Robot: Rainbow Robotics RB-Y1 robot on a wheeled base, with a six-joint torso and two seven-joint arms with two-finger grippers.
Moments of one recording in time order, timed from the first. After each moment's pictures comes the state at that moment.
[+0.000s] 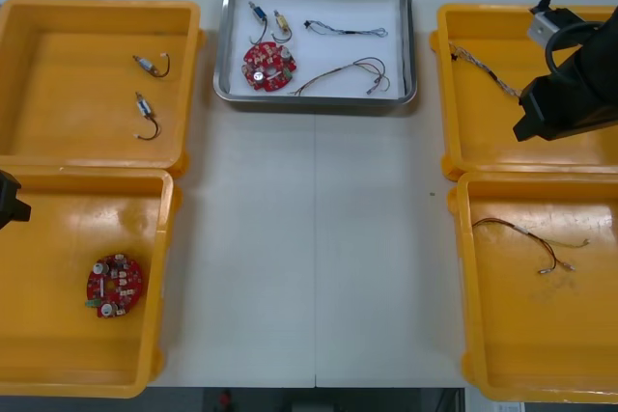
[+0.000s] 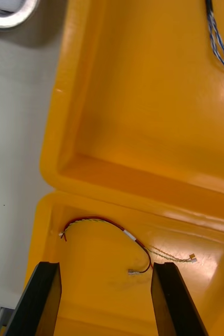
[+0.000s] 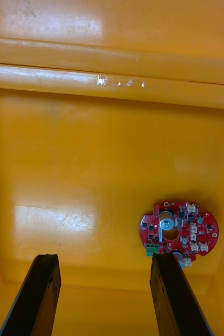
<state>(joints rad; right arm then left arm) -0.73 -1.00 0.23 -1.92 -1.08 1.81 1.12 -0.01 1.24 0.12 -2.15 1.10 1.52 -0.97</state>
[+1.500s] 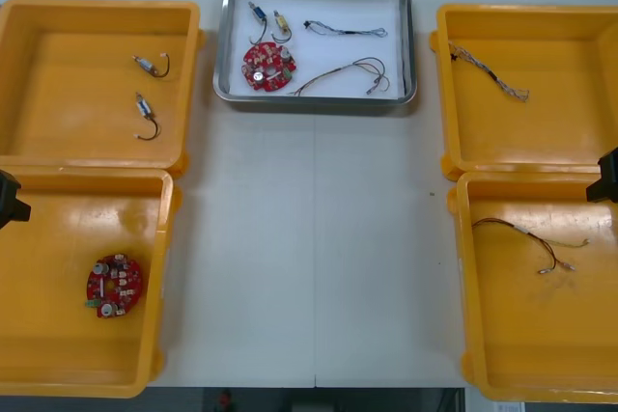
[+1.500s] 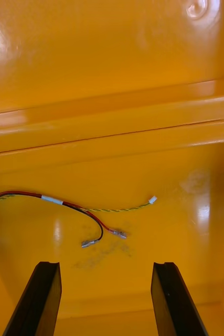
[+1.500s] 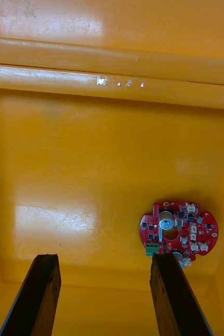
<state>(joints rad) -0.27 -1.01 -0.08 -1.95 -0.98 1.74 1.05 -0.01 1.24 0.12 -2.15 1.10 1.52 -0.97</state>
